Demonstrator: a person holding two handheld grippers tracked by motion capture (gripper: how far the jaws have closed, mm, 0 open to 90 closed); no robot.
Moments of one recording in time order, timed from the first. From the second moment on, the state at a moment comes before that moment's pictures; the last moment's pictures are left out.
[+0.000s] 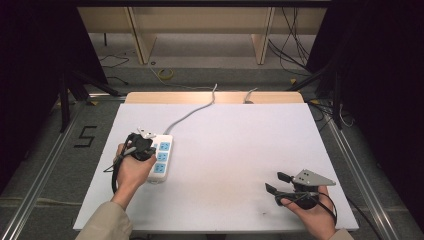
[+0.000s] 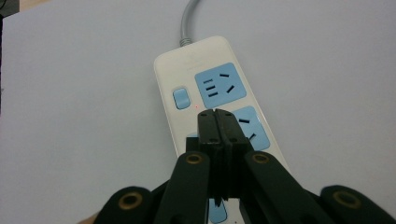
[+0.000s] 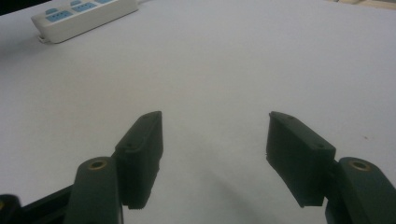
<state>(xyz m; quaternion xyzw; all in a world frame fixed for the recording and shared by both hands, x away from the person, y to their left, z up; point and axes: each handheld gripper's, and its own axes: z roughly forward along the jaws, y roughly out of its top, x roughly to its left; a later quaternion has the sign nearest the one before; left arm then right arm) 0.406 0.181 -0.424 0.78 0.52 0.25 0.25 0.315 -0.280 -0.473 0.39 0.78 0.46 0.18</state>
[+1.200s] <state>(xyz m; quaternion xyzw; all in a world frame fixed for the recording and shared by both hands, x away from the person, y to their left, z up) 0.428 0.181 -0.424 0.78 0.53 0.24 0.23 0.315 -0.279 -0.473 0.38 0.78 0.46 0.18</state>
